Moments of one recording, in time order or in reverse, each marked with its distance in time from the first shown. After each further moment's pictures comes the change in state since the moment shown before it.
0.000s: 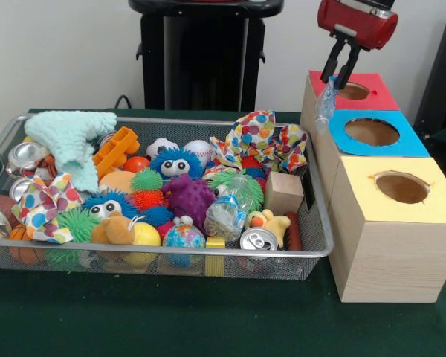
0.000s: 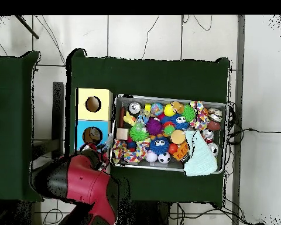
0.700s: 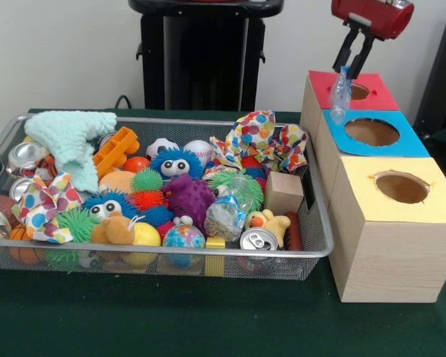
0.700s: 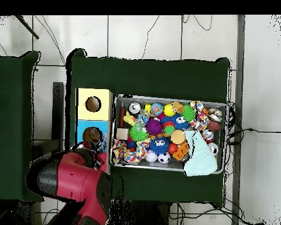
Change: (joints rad) arm 0.045 0.016 -0.056 -0.076 0.002 0.136 0.000
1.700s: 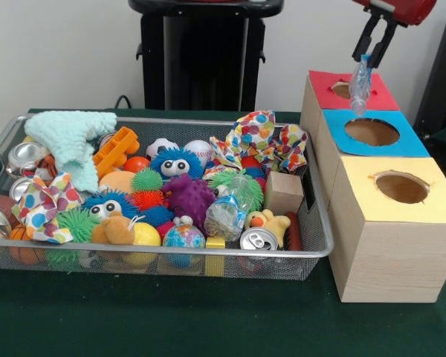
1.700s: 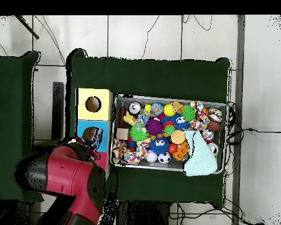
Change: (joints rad) arm 0.008 0.003 -0.027 -0.085 0.001 0.096 0.000
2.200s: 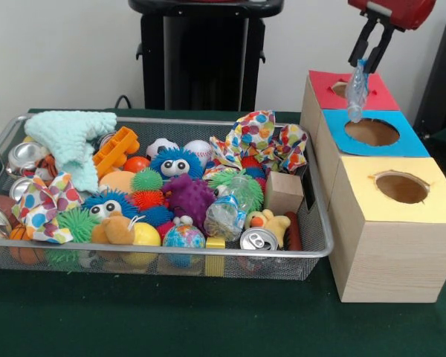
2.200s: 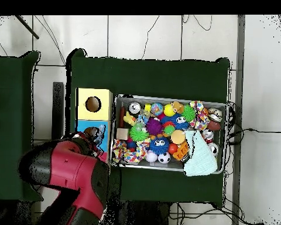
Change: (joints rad) arm -0.028 0.018 0.000 -0.031 0.001 0.000 0.000
